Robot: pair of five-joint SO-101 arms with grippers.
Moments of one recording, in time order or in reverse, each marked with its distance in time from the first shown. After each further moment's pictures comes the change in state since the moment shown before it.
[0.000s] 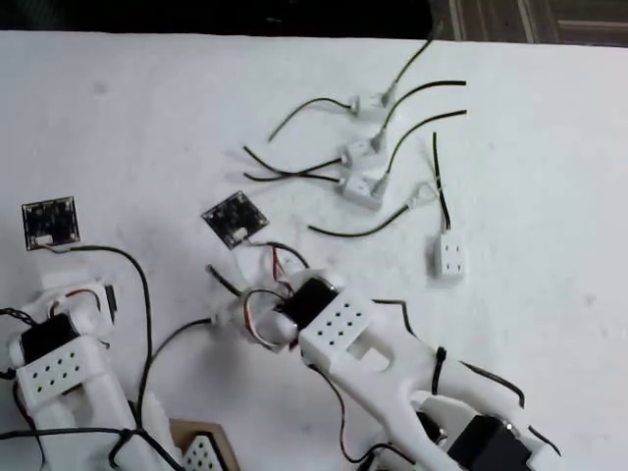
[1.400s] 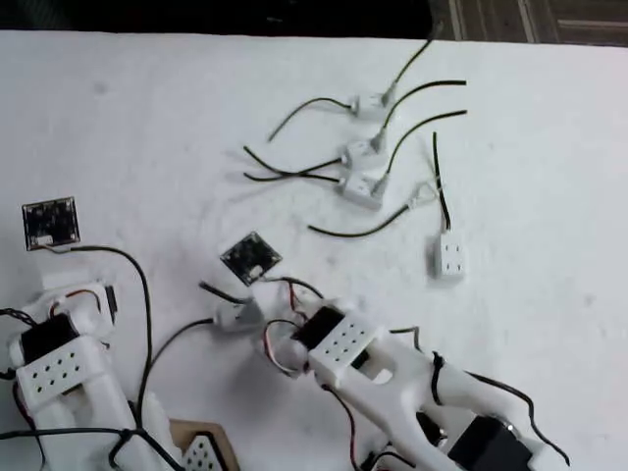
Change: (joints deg) left arm 0.0 0.0 0.0 0.2 0.0; right arm -0.4 0.0 15.6 -8.9 3.3
